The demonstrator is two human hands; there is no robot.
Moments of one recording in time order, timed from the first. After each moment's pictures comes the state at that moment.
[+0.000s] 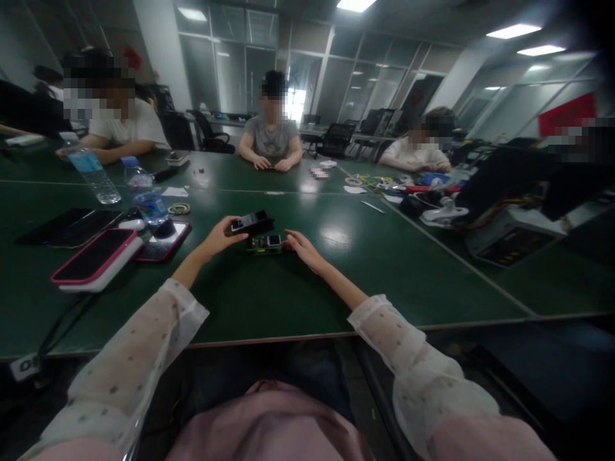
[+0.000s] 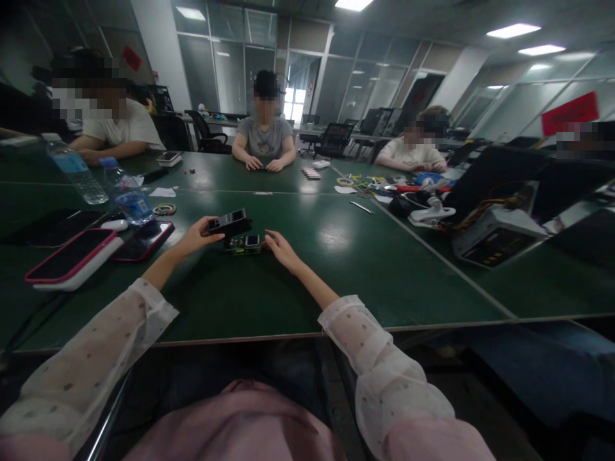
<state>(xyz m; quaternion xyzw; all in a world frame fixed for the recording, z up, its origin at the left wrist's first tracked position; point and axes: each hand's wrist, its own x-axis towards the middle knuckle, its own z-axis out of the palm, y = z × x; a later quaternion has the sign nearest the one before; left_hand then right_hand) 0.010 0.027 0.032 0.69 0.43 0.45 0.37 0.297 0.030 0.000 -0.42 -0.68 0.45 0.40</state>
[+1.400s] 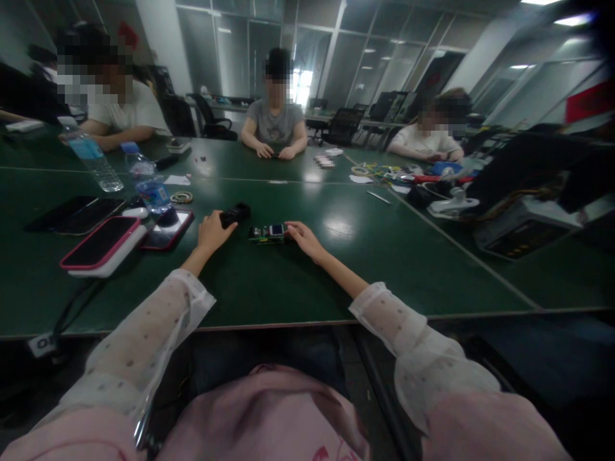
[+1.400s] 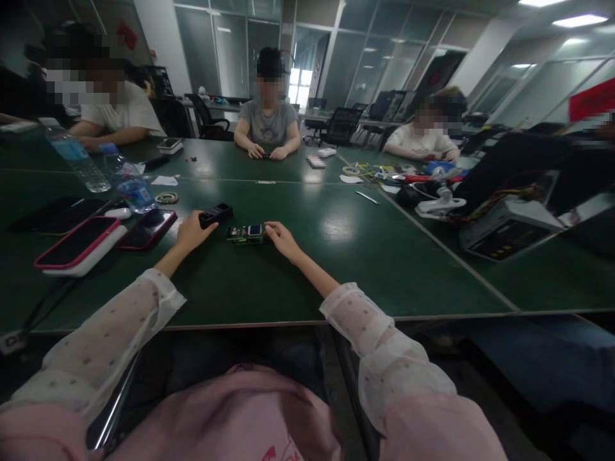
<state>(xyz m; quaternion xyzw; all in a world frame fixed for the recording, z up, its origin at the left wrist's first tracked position) -0.010 0.040 -0.005 0.65 0.71 0.28 0.01 0.293 0.038 -0.011 -0.41 -0.70 0.41 0.42</state>
